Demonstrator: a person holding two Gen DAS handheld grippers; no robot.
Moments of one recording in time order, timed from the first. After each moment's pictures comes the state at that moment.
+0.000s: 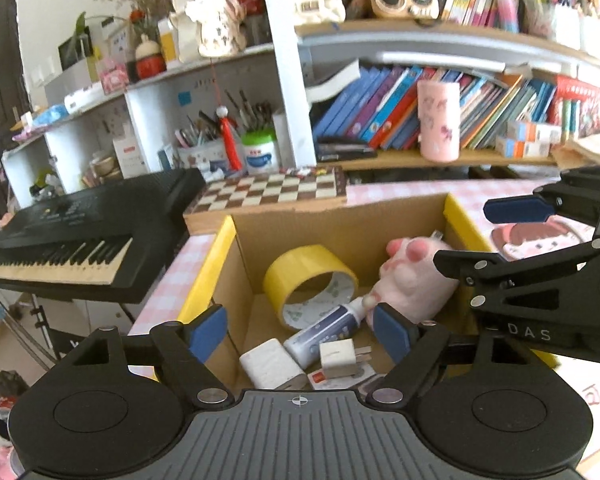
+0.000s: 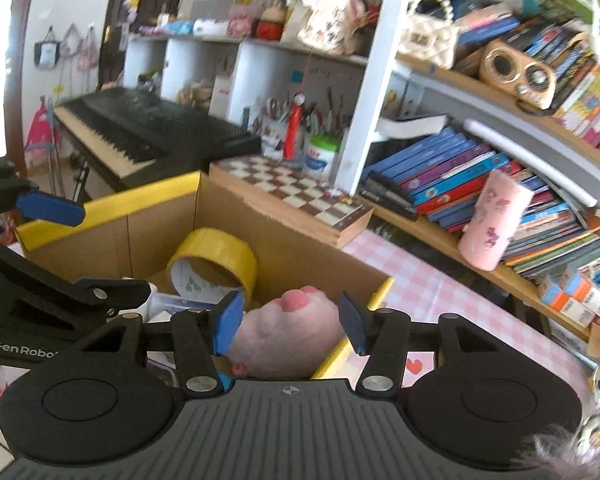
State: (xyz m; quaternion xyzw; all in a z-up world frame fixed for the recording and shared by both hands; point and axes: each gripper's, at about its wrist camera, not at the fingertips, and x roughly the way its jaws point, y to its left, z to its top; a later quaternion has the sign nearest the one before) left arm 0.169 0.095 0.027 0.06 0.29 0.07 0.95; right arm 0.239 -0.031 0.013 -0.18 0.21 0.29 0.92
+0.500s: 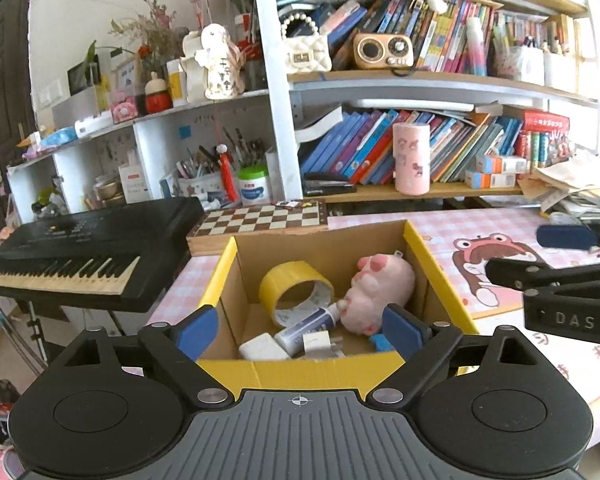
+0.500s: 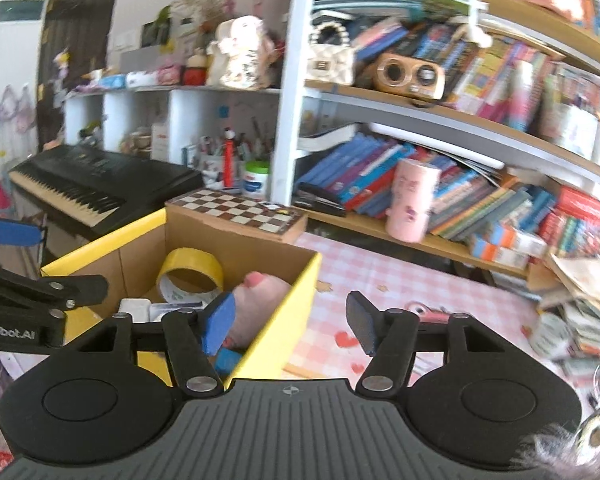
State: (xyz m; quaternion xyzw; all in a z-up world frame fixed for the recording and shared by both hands) left arm 0.094 0.085 0.051 0.05 0.25 0.05 0.97; right arm 0.150 -0.087 0.040 -0.09 0.20 0.19 0.96
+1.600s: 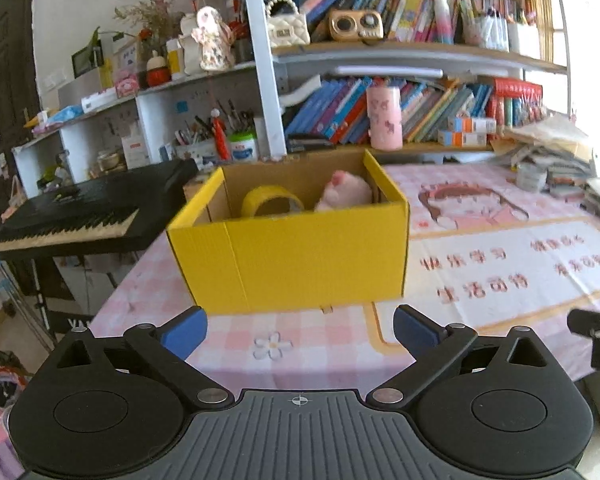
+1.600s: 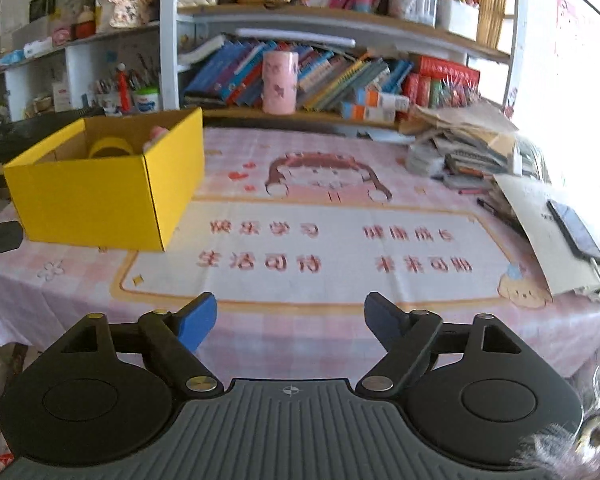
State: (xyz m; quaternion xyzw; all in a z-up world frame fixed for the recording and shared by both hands) left arm 0.000 0.049 -0.001 0.06 0.27 0.05 0.96; right arm 0.002 -0.163 -0.028 -0.03 0.30 0.02 0.95
